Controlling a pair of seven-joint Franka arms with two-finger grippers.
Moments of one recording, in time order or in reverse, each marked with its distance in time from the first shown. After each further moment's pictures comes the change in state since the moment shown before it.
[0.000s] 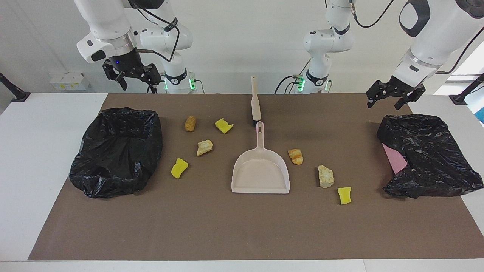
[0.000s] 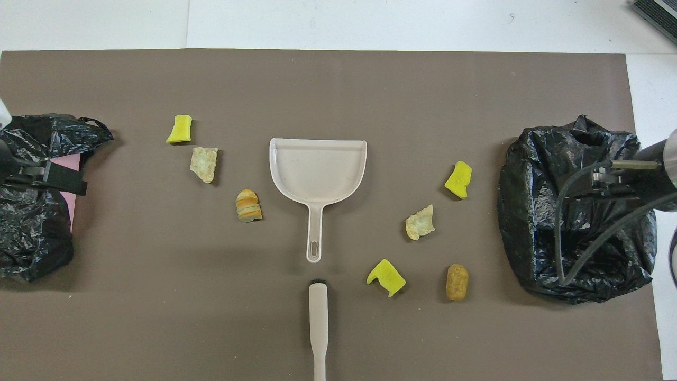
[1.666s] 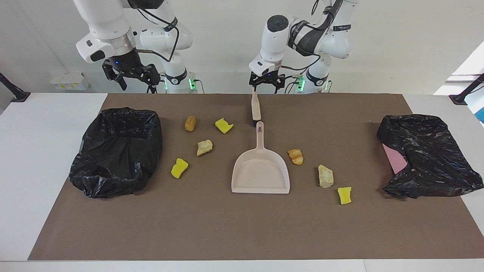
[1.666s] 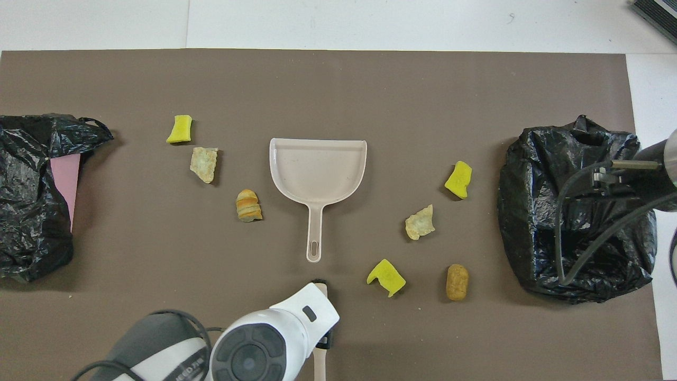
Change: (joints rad) left arm -0.863 -0.239 -0.017 -0.750 -0.097 0.539 -0.788; right arm -0.001 0.000 -0.003 -0.001 0.000 0.000 0.000
